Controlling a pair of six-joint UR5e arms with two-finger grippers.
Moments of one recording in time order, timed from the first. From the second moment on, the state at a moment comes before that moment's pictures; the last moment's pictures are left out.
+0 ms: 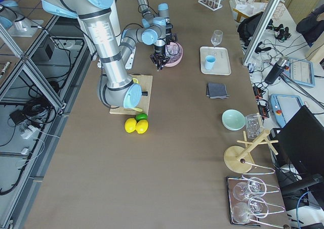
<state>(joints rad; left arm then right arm) -0.43 -2.01 -1.48 -2.76 -1.78 -0.08 0.44 -1.07 1.97 -1.94 1.79 -0.10</state>
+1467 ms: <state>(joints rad) -0.43 -2.01 -1.48 -2.76 -1.78 -0.08 0.45 -1.11 2.04 -1.82 1.79 0.12</state>
